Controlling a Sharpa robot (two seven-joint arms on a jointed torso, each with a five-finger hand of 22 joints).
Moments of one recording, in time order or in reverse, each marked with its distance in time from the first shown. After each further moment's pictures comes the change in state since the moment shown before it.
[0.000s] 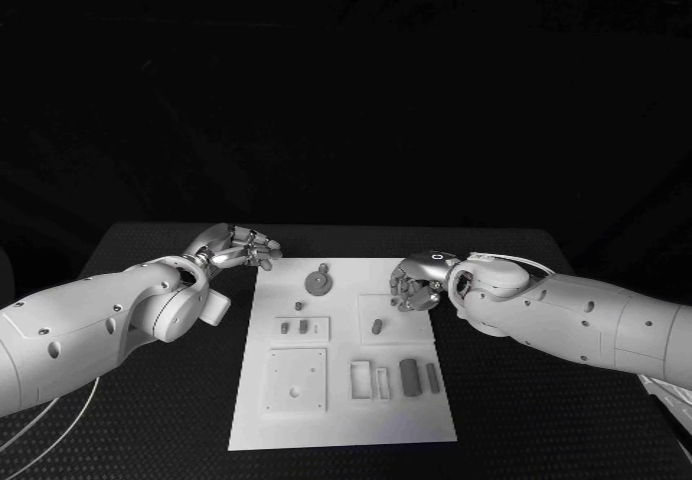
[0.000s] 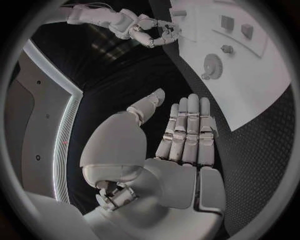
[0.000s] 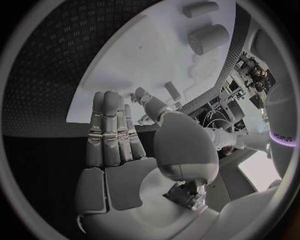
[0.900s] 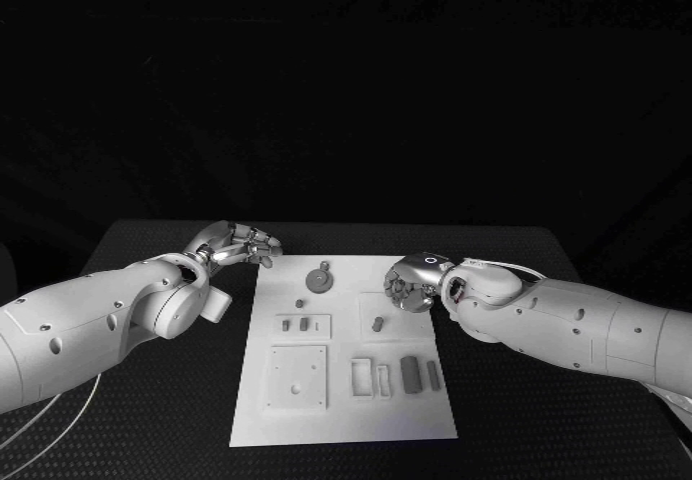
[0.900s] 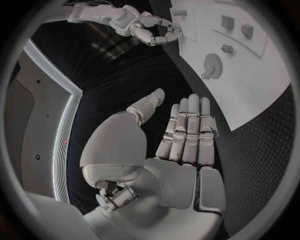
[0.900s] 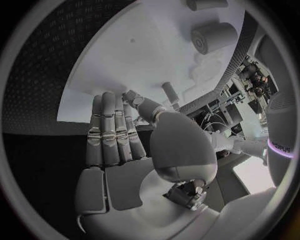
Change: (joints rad) left arm 0.000 0.000 0.000 -0.002 0.007 0.000 0.000; left_hand -0.004 0.004 -0.007 0.007 0.000 -0.014 0.008 0.000 -0.001 -0.007 0.007 0.000 -0.008 -0.003 0.003 -0.011 0.018 0.000 -0.003 0.004 0.000 -0.012; right arm -0.021 0.024 -0.009 0.003 -0.045 -0.069 -0.010; right_hand 0.083 0.020 0.112 0.000 0.000 0.048 -0.011 0.009 -0.018 -0.020 0.024 -0.074 -0.016 -0.134 0.049 -0.028 0.009 0.000 -0.104 0.032 -0.064 0.001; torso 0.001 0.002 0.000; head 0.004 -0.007
